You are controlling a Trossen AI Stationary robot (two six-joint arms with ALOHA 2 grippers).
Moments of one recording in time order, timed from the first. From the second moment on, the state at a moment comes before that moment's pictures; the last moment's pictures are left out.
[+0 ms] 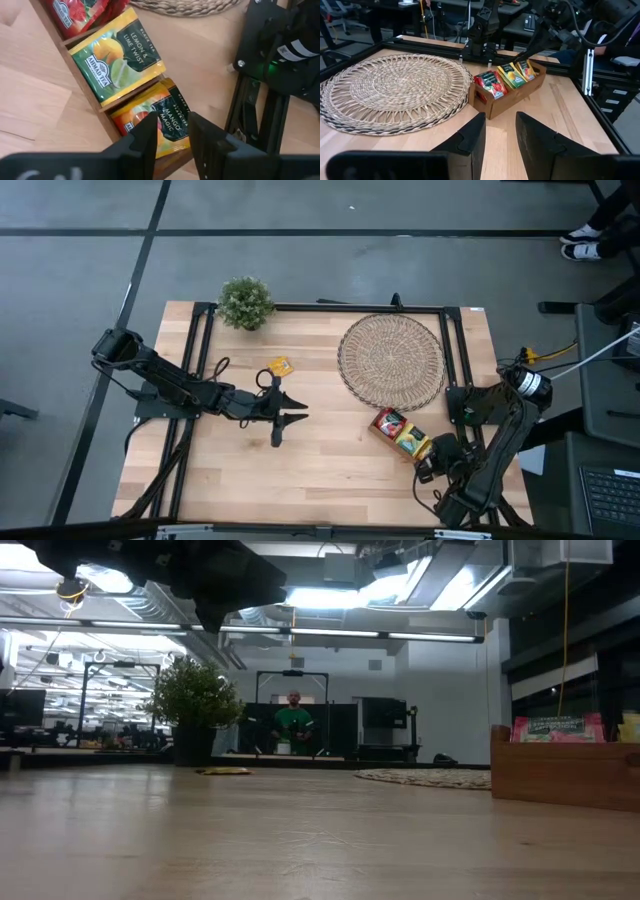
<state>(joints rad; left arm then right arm) -0.33 1.34 0.56 0.56 -0.41 -0.25 1.06 1.74 1.29 -1.55 0.24 2.31</state>
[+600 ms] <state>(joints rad) -0.27 1.34 0.56 0.30 -0.50 -0.37 0.86 1.74 1.29 -1.26 0.67 1.96</state>
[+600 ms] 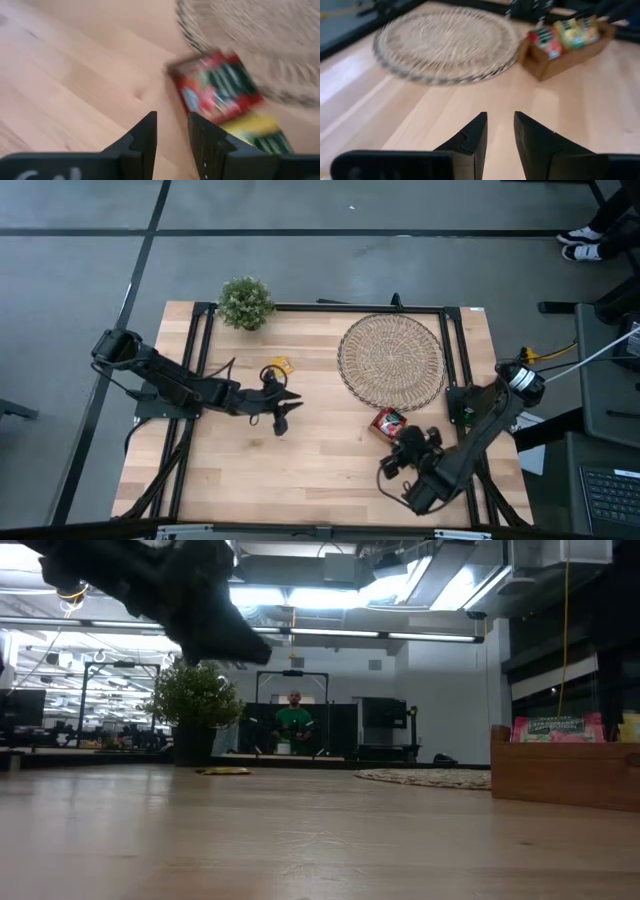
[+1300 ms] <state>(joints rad) 0.02 1.34 0.75 -0.40 -0.50 -0.34 0.60 1.74 1.29 -0.86 0.89 1.34</state>
